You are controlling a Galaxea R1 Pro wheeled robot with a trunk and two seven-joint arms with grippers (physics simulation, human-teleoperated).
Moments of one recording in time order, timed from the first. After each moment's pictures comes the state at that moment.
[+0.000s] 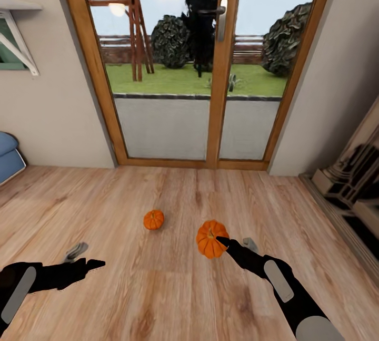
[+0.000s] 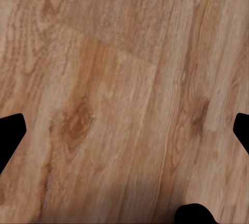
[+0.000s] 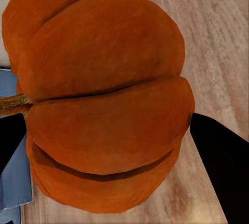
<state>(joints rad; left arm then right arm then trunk) -0.38 0.38 0.19 -1.03 0.43 1.02 -0.52 -0.51 -0.02 -0.01 -0.77 -0.81 0.55 0.27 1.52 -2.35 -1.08</state>
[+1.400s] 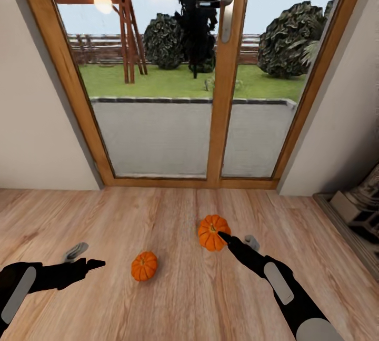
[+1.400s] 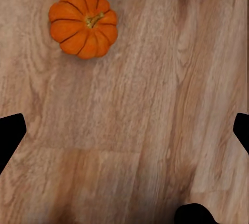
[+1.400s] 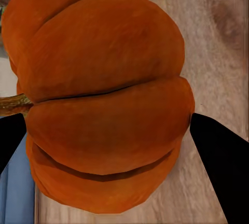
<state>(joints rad) -0.38 0.38 0.19 -1.03 0.43 1.02 -0.52 -0.50 -0.03 0.00 -0.77 -0.82 0.43 0.35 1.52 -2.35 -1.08</state>
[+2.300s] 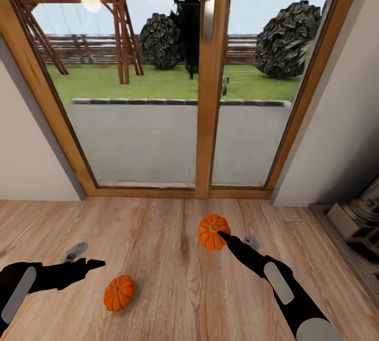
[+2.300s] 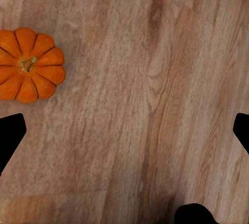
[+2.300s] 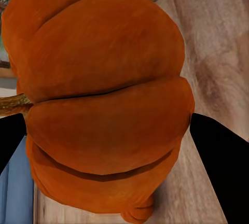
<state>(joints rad) -0.38 0.38 0.19 -1.03 0.43 1.02 -0.52 -0.50 -0.03 0.00 -0.77 -0.82 0.43 0.35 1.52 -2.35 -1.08</state>
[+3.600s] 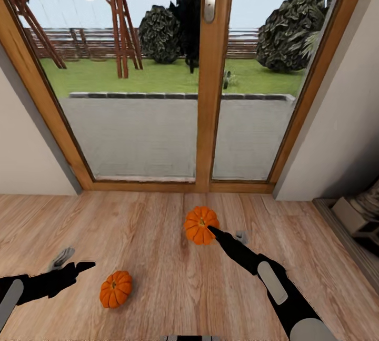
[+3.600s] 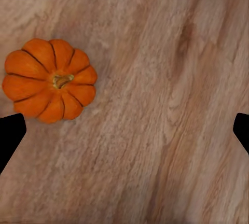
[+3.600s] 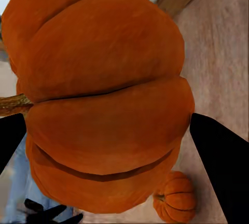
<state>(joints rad) -0.38 0.38 0.31 -0.88 0.46 0.90 -0.53 -0.50 0.01 0.02 -0.79 -0.83 0.45 0.55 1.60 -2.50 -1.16</state>
